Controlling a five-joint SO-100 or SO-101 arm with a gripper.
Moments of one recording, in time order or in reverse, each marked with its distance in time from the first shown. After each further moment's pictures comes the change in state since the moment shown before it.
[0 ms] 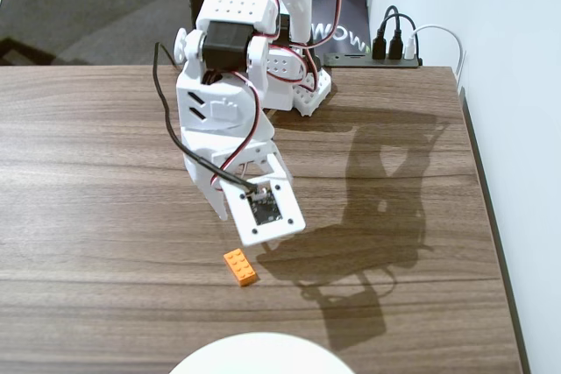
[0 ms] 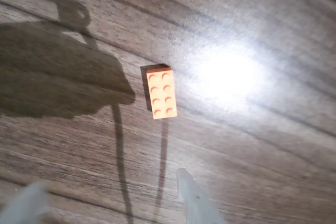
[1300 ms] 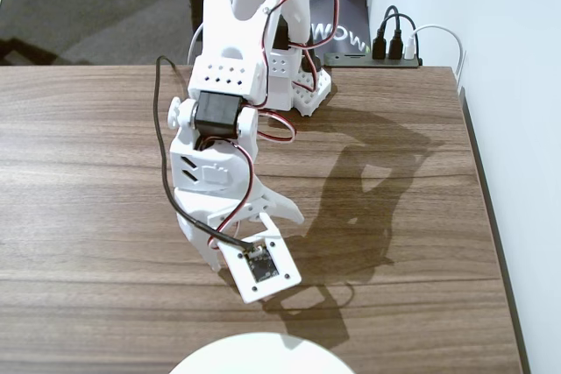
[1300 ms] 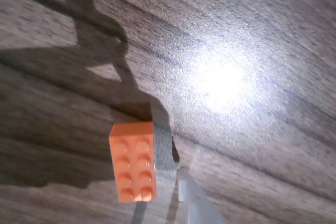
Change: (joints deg) arm 1.3 -14.1 2.4 -16.4 -7.2
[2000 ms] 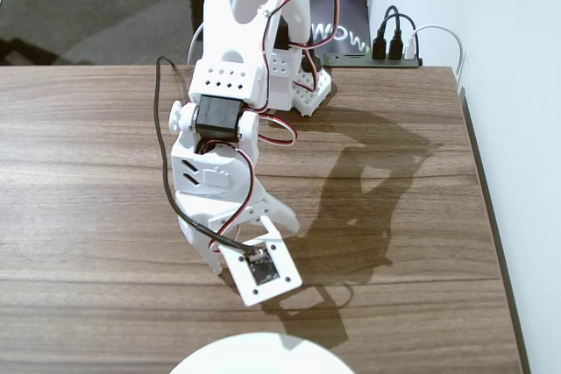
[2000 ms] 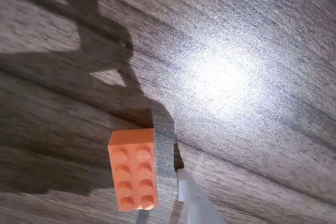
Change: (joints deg) arm -0.2 -1.1 -0.2 -0.5 0.6
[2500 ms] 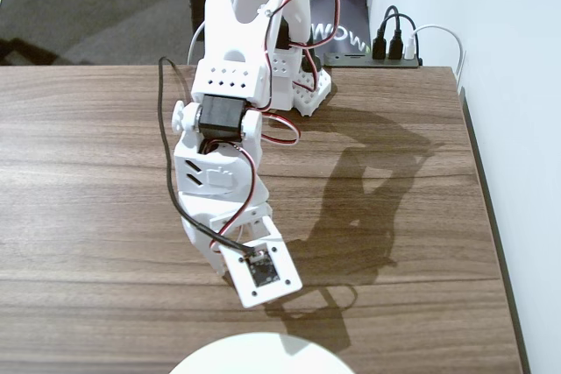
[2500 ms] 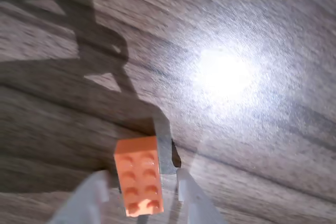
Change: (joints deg) arm -0.9 -0.6 -1.0 0.1 3.3
